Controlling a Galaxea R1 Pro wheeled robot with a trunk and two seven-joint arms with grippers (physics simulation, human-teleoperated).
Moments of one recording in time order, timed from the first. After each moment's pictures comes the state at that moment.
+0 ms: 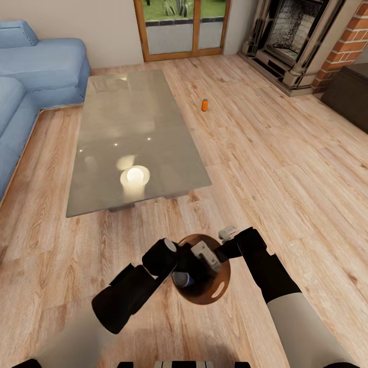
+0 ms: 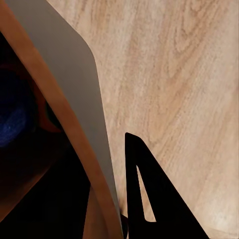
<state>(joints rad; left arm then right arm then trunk) -0.74 -0.07 -0.73 -1.42 -0.23 1.05 -0.60 -0.74 0.03 0.15 -1.15 0.58 1.04 0.73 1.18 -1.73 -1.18</state>
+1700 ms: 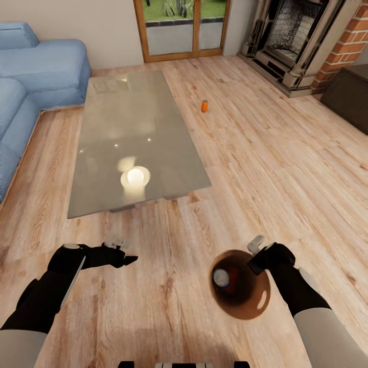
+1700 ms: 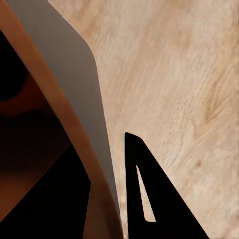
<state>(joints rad) -0.56 0.22 -0.04 -1.35 -0.22 0.81 -0.78 -0.66 -0.10 0.02 -1.09 0.91 0.77 0.78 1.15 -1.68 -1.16</state>
